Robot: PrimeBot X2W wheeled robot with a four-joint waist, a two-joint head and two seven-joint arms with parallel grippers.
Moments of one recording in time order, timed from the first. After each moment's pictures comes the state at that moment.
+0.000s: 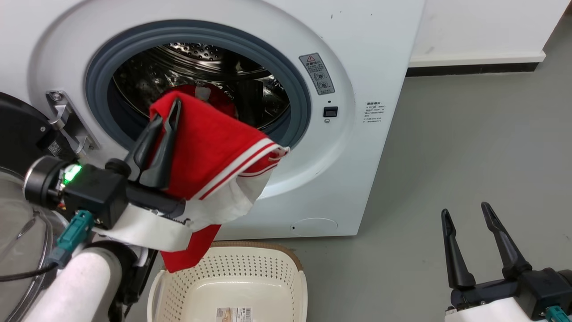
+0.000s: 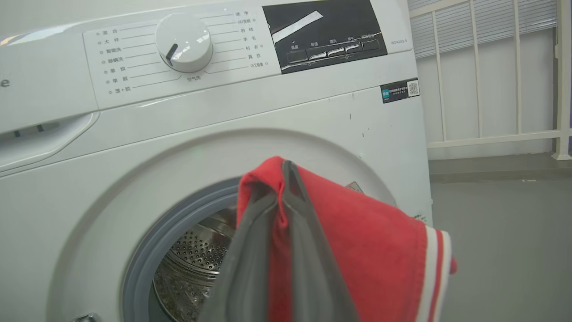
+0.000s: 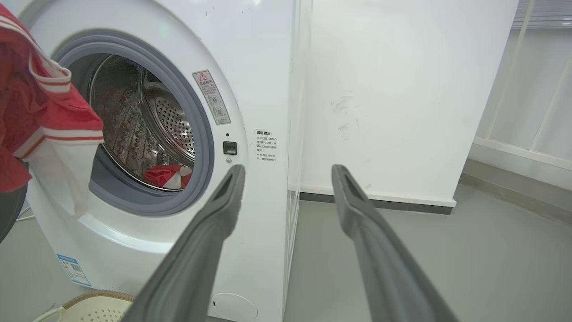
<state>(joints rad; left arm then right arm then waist) -0.34 0.54 -0.38 -0.27 -0.37 0.15 -0.06 0.11 -0.05 0.01 -0.11 0.01 0.13 -0.26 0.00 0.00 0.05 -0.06</state>
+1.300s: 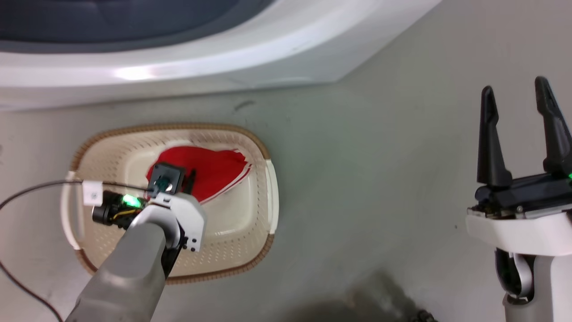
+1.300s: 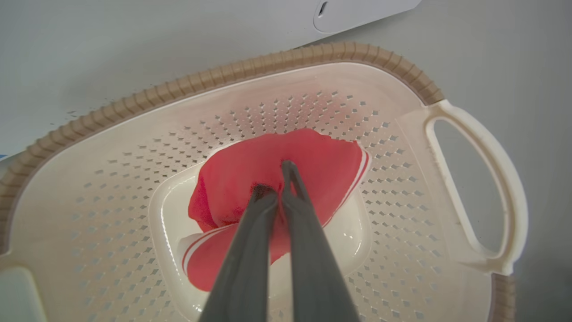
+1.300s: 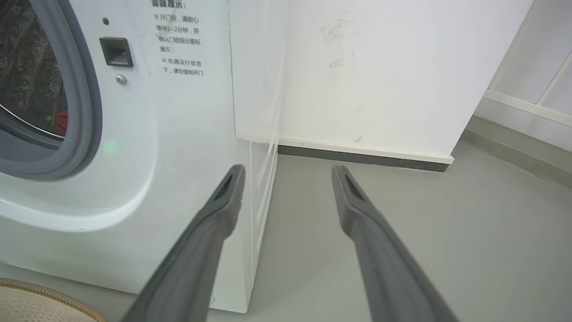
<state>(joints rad) -0.70 0.25 -0.57 1.03 -0.38 -0.04 -0.23 -0.23 -0.05 -0.02 -0.21 0.02 0.13 -0.26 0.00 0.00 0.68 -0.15</state>
